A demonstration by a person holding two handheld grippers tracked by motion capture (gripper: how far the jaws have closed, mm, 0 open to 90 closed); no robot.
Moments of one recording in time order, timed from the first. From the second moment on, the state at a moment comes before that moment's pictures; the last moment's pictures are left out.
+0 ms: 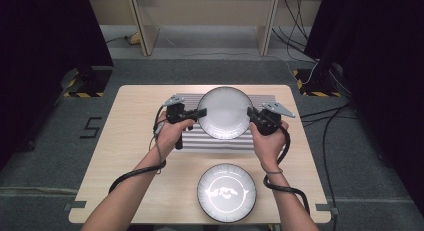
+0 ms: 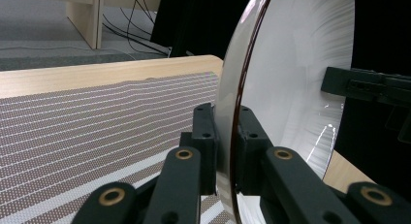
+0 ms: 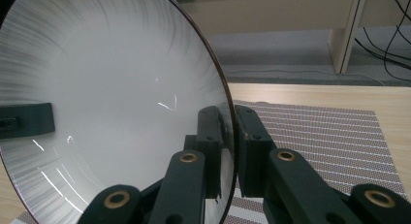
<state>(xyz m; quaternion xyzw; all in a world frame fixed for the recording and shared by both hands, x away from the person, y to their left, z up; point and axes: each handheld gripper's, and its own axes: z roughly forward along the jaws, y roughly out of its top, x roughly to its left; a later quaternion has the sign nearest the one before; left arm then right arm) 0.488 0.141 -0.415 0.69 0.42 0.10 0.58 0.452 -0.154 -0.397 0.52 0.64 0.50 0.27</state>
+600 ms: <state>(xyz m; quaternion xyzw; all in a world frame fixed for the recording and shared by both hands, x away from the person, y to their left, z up) 0.505 0.141 -0.415 0.69 0.43 0.10 0.58 0.469 -0.155 -0.400 0.53 0.64 0.50 0.26</state>
